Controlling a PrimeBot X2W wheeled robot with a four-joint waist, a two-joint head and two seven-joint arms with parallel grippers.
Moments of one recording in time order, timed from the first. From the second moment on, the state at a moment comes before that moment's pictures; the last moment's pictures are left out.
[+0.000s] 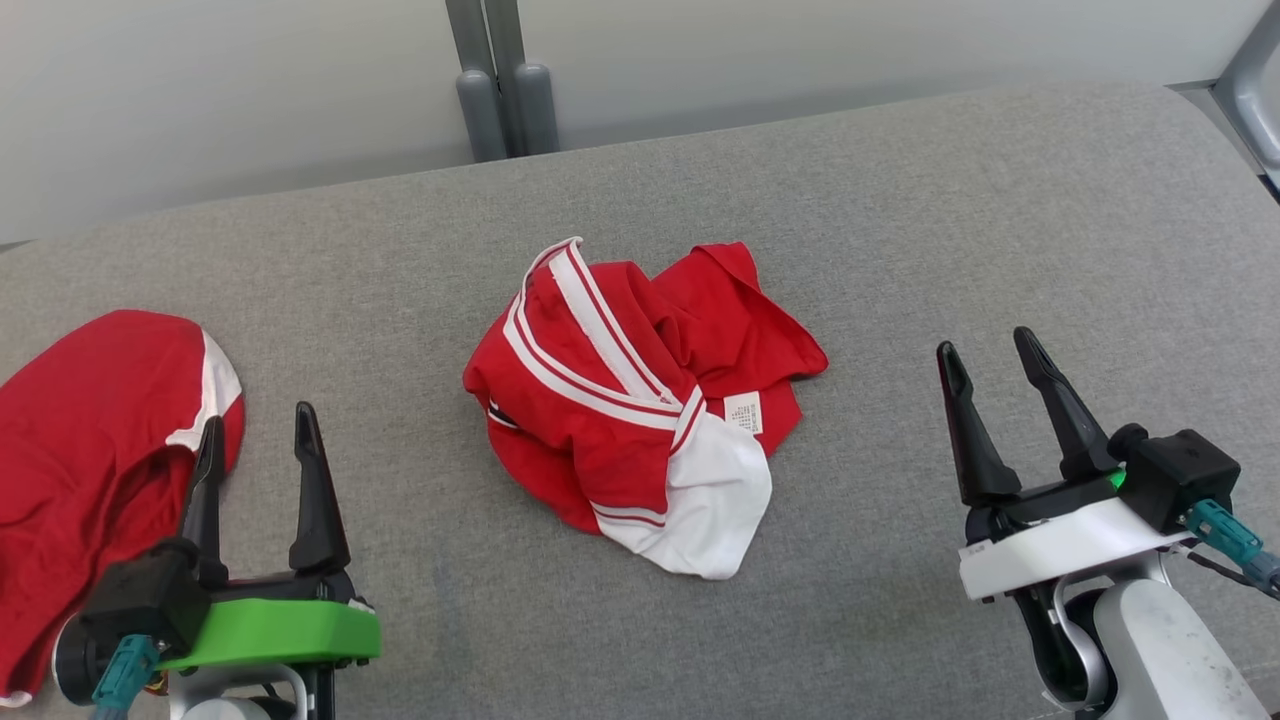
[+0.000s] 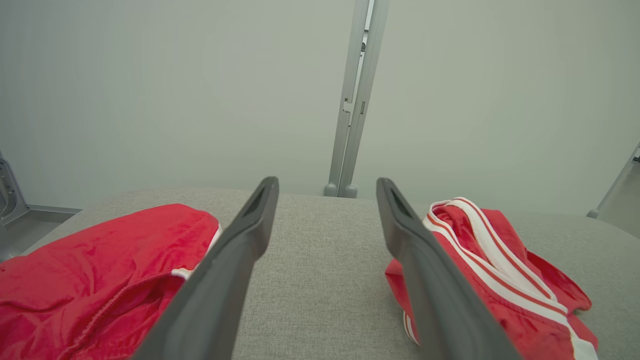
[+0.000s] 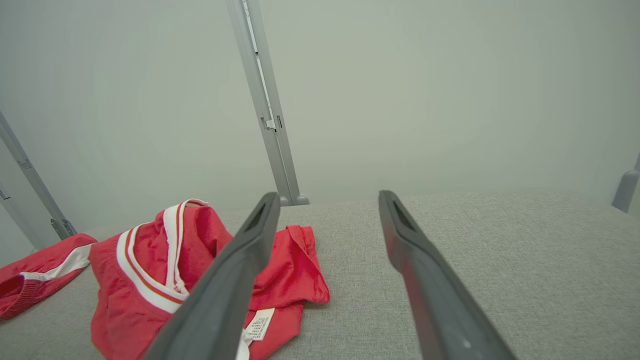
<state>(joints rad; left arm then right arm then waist) -0.02 0.22 -0.18 -0.04 -0.43 0.17 -0.25 -0.14 -0.18 0.15 0.07 0.34 0.13 -0.26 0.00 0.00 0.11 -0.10</state>
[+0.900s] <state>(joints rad) -0.15 0.18 -0.46 0.07 -0.44 0.07 0.13 -0.18 -0.17 0.18 0.10 0.35 0.13 -0.26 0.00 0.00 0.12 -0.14</state>
